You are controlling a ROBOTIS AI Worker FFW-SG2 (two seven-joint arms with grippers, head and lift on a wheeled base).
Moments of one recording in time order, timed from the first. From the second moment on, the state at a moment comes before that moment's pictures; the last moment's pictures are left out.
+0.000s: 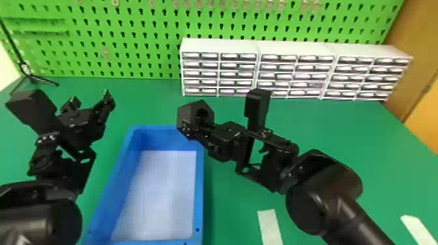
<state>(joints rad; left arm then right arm) -0.02 0.08 0.10 -1.81 0.29 0.17 0.04 -0.31 -0.27 0.54 -1.72 -0.61 0.37 0.27</state>
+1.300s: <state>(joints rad) -0.04 0.08 0.09 -1.80 0.29 0.16 0.04 -0.40 -0.27 0.65 -1.66 -0.67 0.40 0.27</state>
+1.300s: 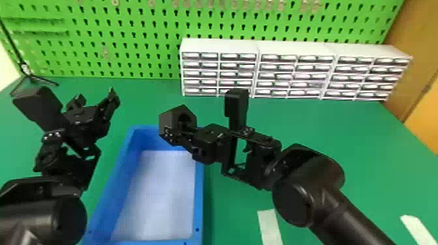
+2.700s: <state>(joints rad) -0.04 0.08 0.08 -1.79 0.29 0.16 0.04 -0.41 -0.27 0.66 -1.65 -0.69 0.43 0.26</state>
